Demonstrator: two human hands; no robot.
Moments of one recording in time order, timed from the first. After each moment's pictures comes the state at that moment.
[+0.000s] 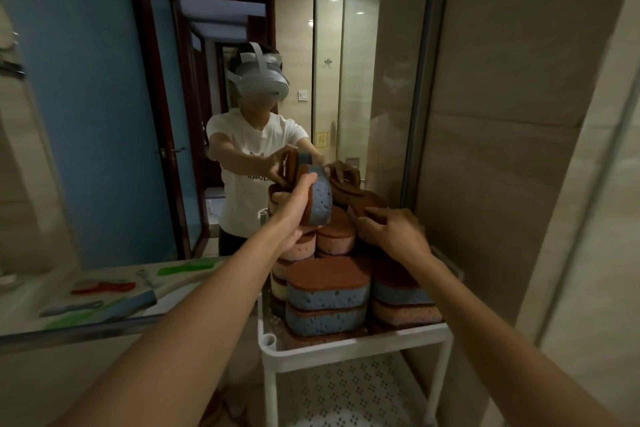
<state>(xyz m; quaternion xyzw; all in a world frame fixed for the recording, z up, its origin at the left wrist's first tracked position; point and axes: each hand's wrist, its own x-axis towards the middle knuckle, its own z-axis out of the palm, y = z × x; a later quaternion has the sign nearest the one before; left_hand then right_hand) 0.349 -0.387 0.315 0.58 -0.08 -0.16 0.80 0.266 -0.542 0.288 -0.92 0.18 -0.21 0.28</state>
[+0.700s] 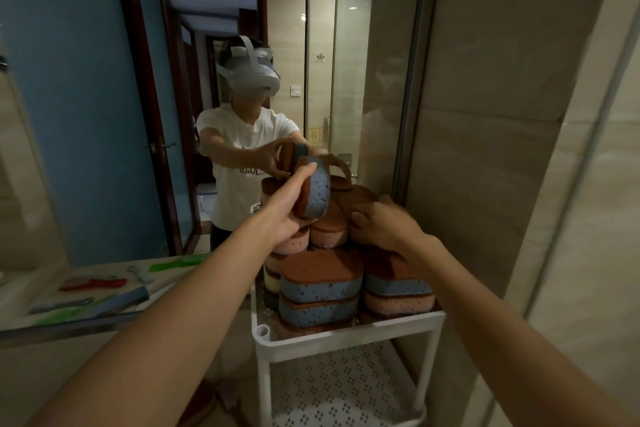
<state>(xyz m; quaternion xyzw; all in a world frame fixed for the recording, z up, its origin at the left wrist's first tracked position) 0.331 -0.380 0.325 0.56 -0.10 -0.22 0.79 0.257 -0.532 0.308 -0.98 0.10 -0.10 0.13</state>
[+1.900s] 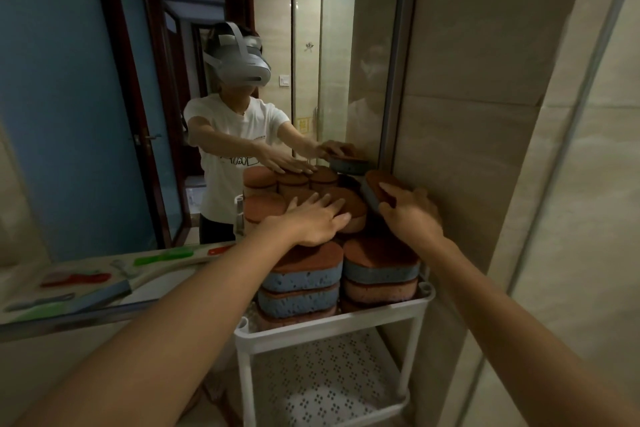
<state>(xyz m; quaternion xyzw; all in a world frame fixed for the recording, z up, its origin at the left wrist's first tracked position) 0.307 -0.423 0.308 0.92 -0.39 -0.06 0.06 0.224 -0.570 0.300 -0.93 0.24 -0.22 0.16</state>
